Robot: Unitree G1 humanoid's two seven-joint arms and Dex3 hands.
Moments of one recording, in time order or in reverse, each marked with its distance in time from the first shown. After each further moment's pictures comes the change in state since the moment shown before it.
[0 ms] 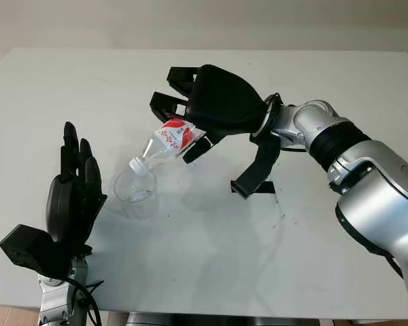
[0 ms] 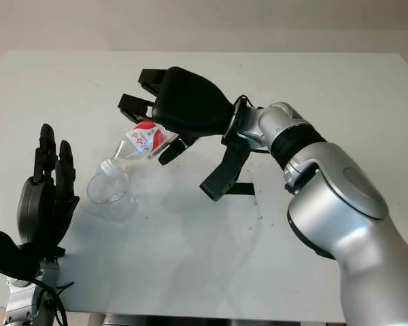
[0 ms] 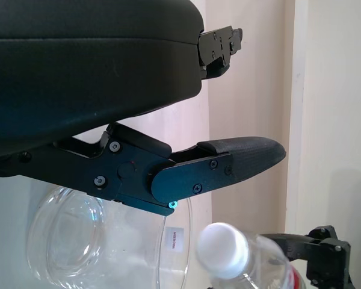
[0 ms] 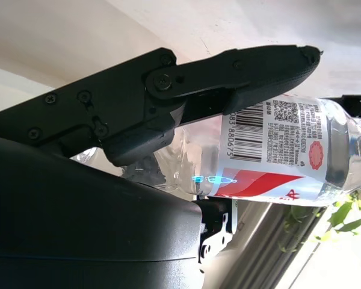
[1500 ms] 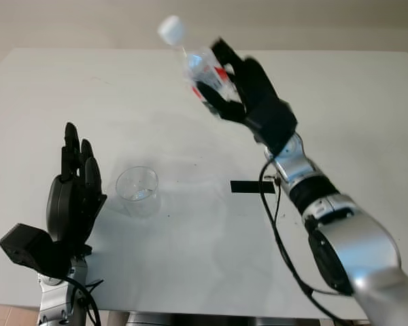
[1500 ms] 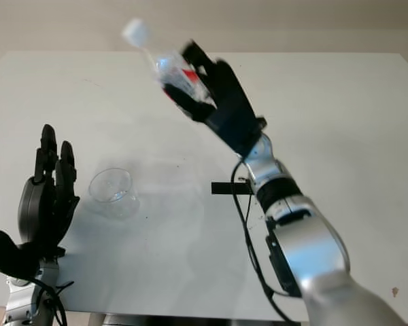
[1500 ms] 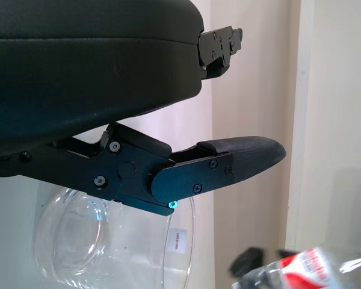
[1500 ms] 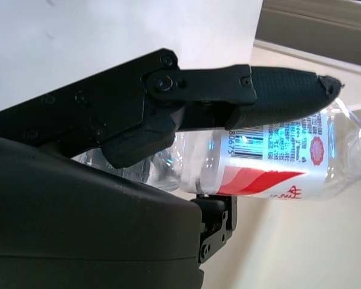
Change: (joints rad) left arm -0.006 0.017 0.007 0.017 -0.021 0.021 -0.031; right arm 0.410 0.198 -0.856 -0.121 1.326 0.197 1.261
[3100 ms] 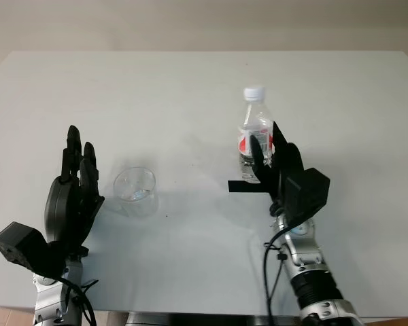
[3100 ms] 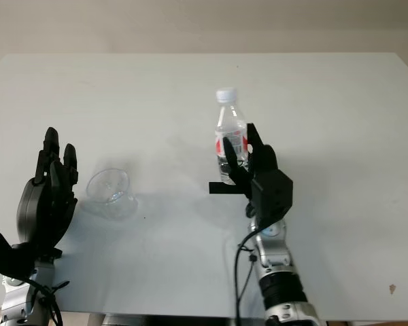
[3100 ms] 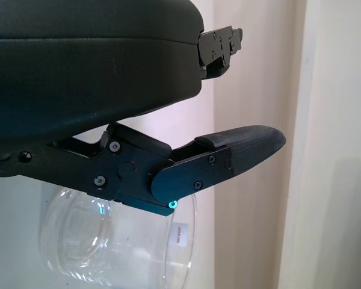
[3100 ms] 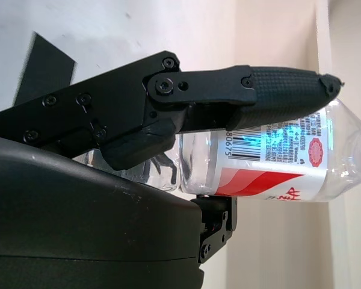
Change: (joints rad) left arm -0.011 0.012 0.030 0.025 -0.039 0.016 -0.080; right arm 0.529 0.216 -0.166 -0.480 -0.010 0.146 -0.303
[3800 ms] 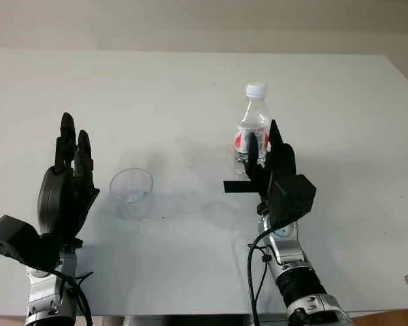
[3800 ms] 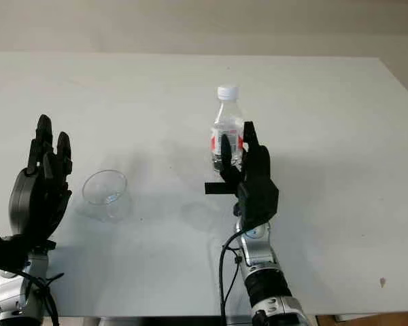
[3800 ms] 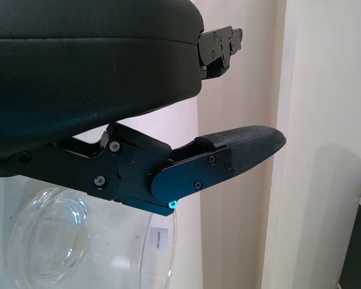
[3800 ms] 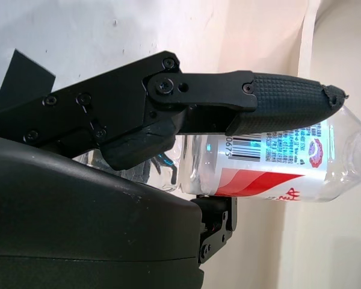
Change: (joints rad) left arm -0.039 0.032 0.009 0.003 -0.005 -0.014 -0.008; right arm -0.024 0.005 0.055 0.102 -0.134 -0.211 -0.062
